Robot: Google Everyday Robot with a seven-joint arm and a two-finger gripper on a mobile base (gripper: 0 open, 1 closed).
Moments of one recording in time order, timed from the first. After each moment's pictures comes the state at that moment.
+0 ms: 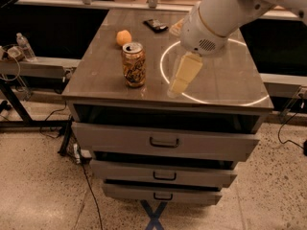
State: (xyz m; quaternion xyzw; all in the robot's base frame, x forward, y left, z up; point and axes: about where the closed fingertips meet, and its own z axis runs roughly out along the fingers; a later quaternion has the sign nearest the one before) arm 0.560 -0.058 0.939 -0.67 0.68 0.05 0.30
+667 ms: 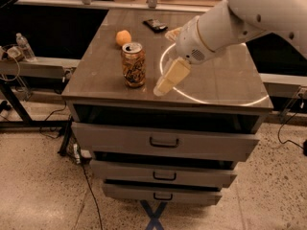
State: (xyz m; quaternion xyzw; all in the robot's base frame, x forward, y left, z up) arm 0.590 -0.035 0.915 -0.62 0.68 0.13 0.37
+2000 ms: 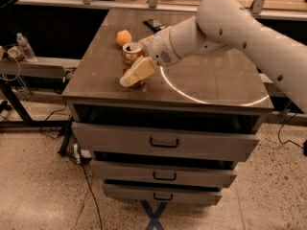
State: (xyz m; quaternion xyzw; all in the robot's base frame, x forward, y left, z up) arm 0.636 0.048 0.892 -0.56 0.67 0.26 0.41
